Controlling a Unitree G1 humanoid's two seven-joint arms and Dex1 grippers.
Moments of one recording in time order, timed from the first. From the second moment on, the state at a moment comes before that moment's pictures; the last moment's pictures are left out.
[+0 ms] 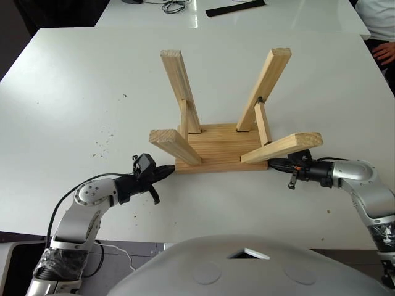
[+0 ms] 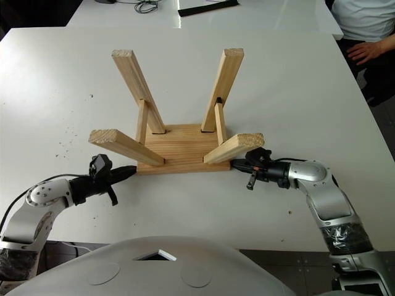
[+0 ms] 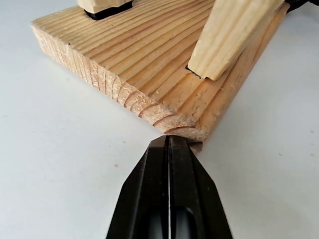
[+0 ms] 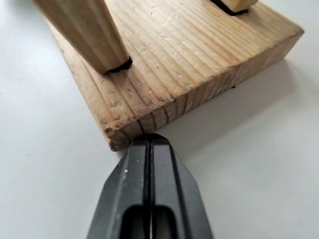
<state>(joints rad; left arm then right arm) 0.40 0.68 0.00 -0.33 -0.36 0.30 -0.93 0.19 -0.79 0.10 -0.21 0.27 0.31 1.03</state>
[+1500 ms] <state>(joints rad) 0.39 0.77 0.33 -0.62 -0.75 0.57 -0.93 0.15 -0.94 -0.22 -0.53 0.61 0.64 1.11</state>
